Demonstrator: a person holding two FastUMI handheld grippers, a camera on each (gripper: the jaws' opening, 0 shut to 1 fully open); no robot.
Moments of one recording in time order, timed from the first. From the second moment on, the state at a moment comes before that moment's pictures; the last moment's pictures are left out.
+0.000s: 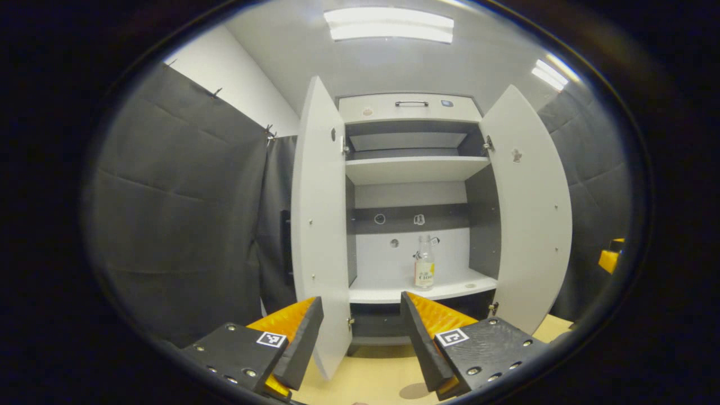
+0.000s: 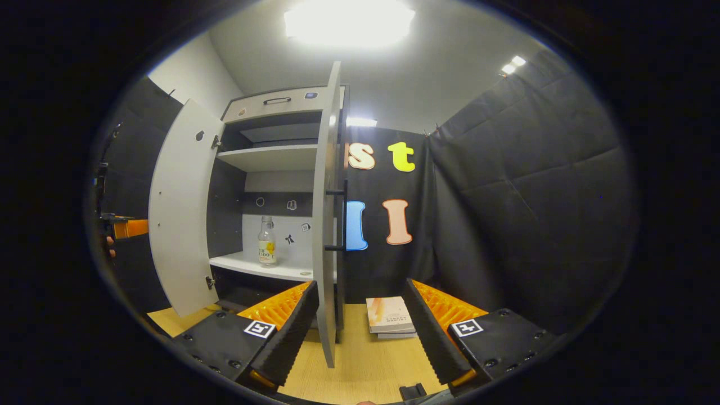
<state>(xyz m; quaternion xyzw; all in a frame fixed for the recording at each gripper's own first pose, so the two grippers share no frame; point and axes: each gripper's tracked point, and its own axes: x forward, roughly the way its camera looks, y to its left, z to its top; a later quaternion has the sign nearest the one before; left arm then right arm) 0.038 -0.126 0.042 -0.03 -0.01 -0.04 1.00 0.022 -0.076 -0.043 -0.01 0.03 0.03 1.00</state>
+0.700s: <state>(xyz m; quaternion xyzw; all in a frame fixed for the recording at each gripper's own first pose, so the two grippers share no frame) 0.143 -0.215 0.066 -0.04 -0.01 -0.12 0.99 0.051 -0.117 -0.067 0.00 0.04 -0.03 1.00</state>
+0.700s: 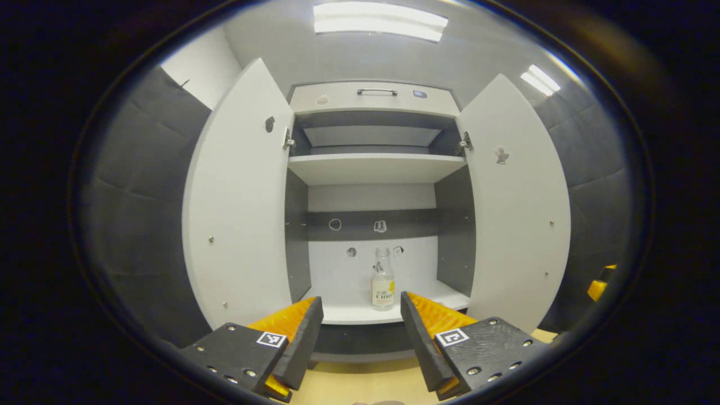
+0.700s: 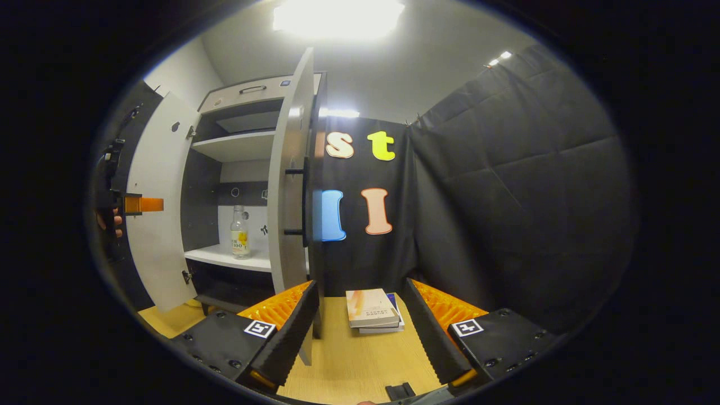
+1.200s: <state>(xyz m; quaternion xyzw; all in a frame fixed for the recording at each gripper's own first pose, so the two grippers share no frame) 0.240 -0.257 0.069 -0.05 -0.01 -0.16 0.99 0.078 -0.145 -0.076 0.00 0.05 -0.09 0.99</state>
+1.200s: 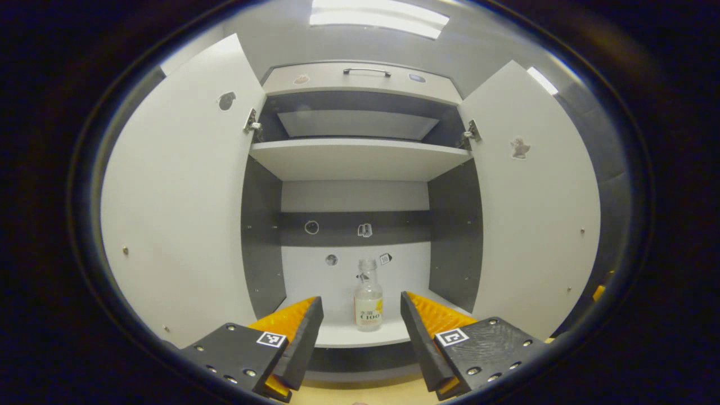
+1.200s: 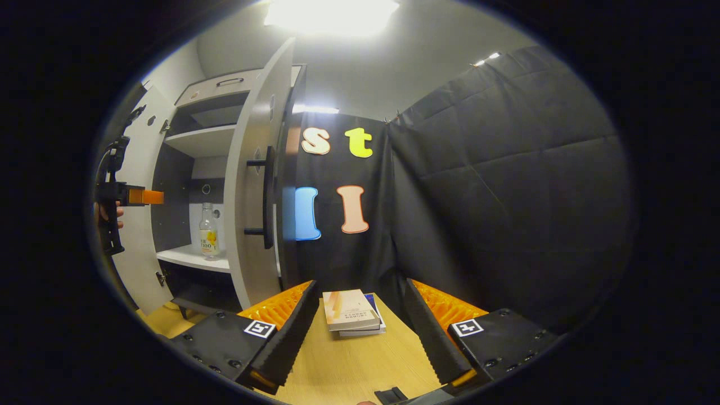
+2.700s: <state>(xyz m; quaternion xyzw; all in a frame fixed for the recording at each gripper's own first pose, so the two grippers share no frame) 0.450 -0.343 0.020 -0.05 0.02 -0.21 0.98 0.099 -0.157 -0.092 -0.02 0.08 -0.21 0.97</state>
